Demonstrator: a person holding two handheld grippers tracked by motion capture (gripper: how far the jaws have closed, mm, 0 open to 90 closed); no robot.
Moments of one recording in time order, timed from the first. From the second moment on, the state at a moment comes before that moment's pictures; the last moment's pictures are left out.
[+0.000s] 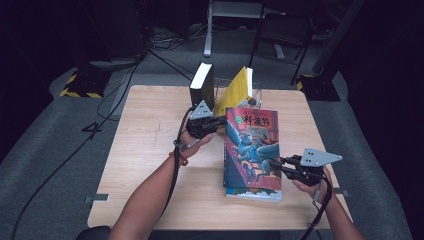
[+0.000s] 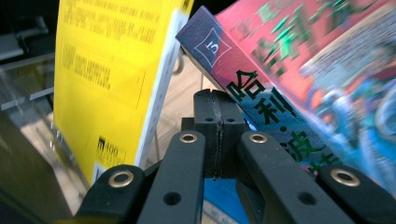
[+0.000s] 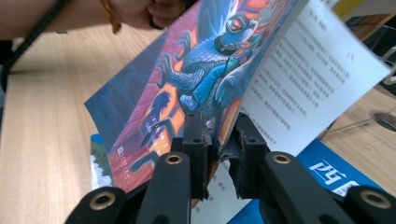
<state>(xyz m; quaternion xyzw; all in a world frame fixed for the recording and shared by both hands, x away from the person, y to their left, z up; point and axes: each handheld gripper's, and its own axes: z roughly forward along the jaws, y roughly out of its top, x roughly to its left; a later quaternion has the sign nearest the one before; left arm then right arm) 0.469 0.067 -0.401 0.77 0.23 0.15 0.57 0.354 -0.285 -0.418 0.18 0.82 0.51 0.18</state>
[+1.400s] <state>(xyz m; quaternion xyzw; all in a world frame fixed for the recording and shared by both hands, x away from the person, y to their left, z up) 0.460 0.060 -0.356 0.76 0.20 0.13 0.60 0.353 -0.277 -0.421 0.19 0.80 0.51 0.25</state>
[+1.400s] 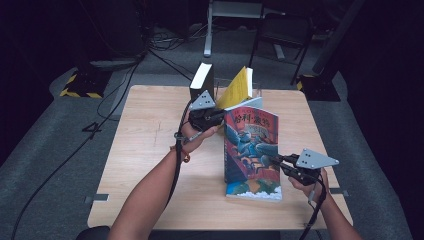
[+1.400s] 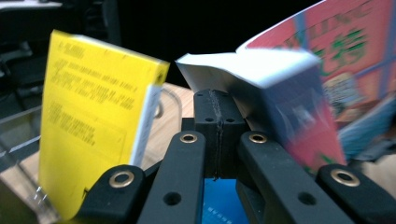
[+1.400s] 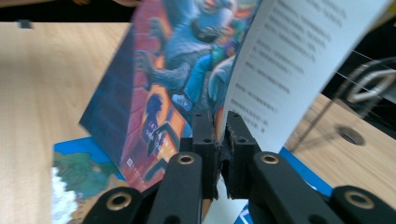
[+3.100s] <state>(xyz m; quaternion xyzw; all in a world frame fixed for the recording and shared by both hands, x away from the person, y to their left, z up) 0.422 0.081 -0.410 0.83 0.16 0.07 0.54 0.336 -0.295 -0.433 0.15 0.81 0.50 0.28</state>
